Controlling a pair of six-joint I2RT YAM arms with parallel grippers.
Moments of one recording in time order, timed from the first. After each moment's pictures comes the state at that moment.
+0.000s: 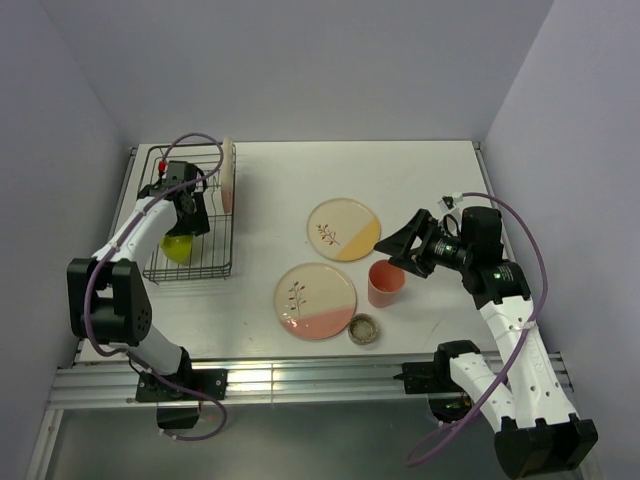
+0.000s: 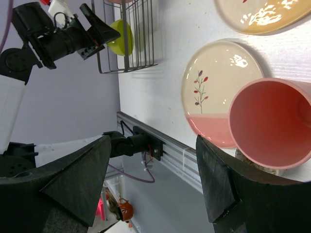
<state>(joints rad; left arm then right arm) -0.09 1.59 1.22 -0.76 -0.45 -0.28 0.09 0.79 0.84 -0.64 -0.68 0.83</state>
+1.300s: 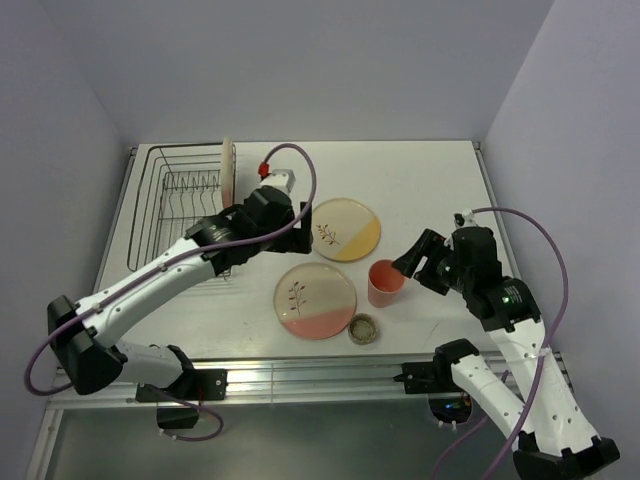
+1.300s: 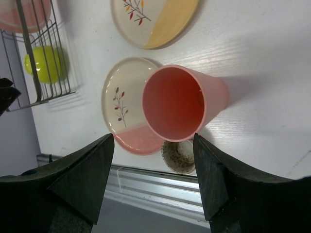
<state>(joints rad) -0.85 1.31 1.29 -0.68 -0.29 -0.57 0.28 0.67 0.86 -0.89 -0.14 0.74</state>
